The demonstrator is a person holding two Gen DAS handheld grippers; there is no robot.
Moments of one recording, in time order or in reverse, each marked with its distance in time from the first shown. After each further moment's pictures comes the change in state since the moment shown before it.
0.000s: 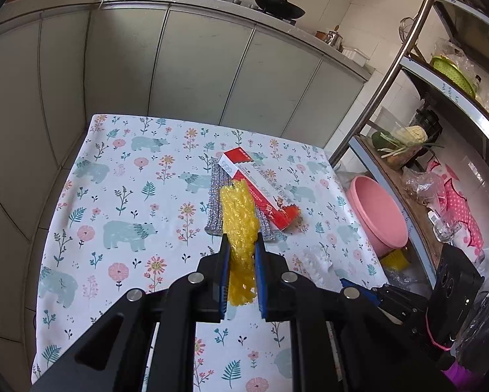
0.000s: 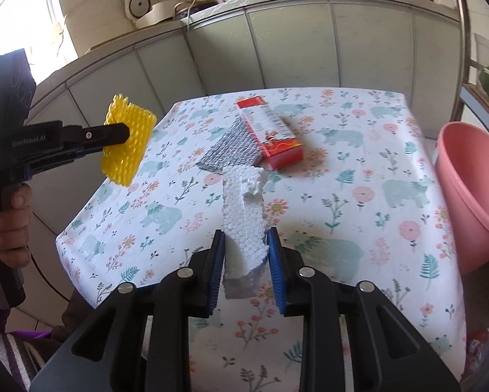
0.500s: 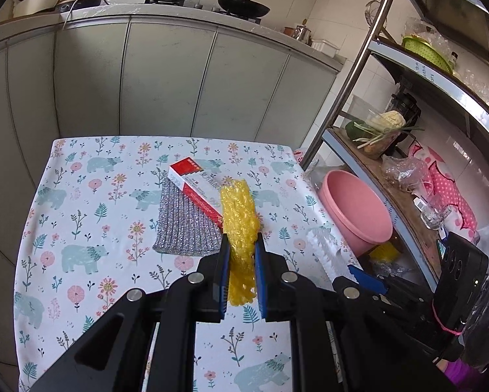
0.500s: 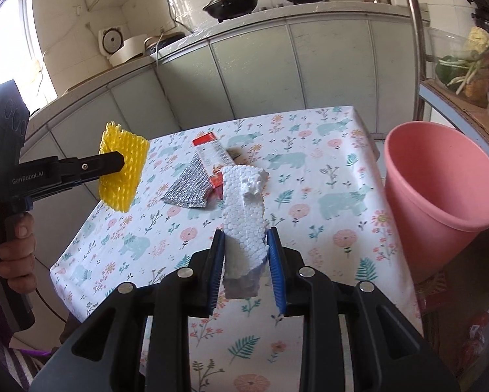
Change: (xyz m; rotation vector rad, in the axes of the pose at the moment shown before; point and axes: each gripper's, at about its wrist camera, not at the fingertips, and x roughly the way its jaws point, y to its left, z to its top) left arm 0.018 -0.055 0.008 0.108 -0.017 -0.060; right arm -0.036 -0.043 0.000 0.106 -0.125 -0.069
